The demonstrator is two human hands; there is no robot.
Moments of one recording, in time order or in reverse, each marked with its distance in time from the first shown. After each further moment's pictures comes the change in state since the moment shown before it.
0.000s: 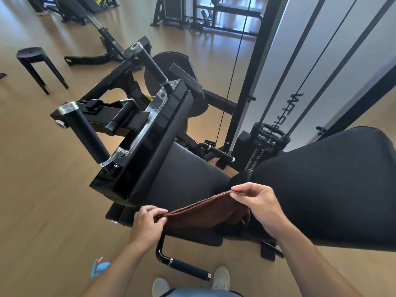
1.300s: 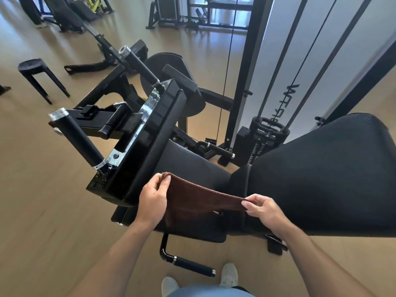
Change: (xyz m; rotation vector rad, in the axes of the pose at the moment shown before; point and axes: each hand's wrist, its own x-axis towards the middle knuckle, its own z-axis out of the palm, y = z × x) left_hand -0.016 0.097 -0.035 -0.447 0.189 0.177; right_hand 0.024 0.093 -0.058 -0.115 -0.105 0.172
